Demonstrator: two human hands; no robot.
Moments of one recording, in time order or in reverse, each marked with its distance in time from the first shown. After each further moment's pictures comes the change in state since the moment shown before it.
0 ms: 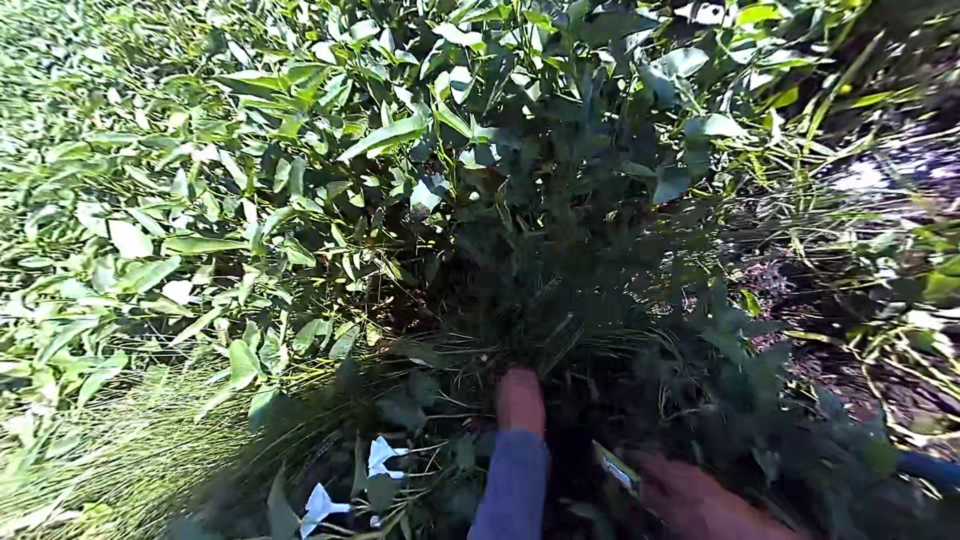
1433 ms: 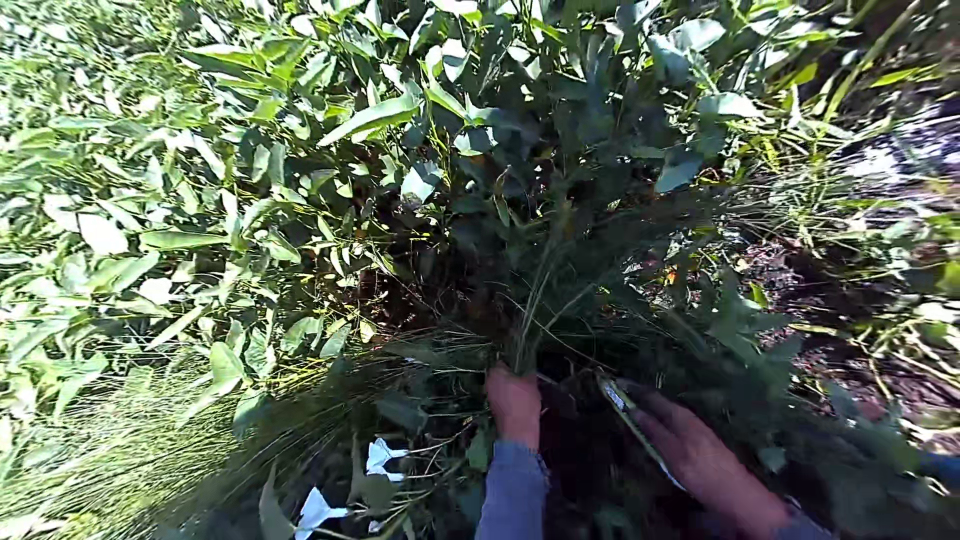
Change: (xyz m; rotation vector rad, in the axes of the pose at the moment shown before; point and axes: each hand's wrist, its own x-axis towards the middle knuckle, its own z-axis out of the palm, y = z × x) left_hand -0.009 0.000 -0.021 -0.790 0.231 -0.198; right_hand 0.046 0.013 -0.015 0.313 0.413 -0.129
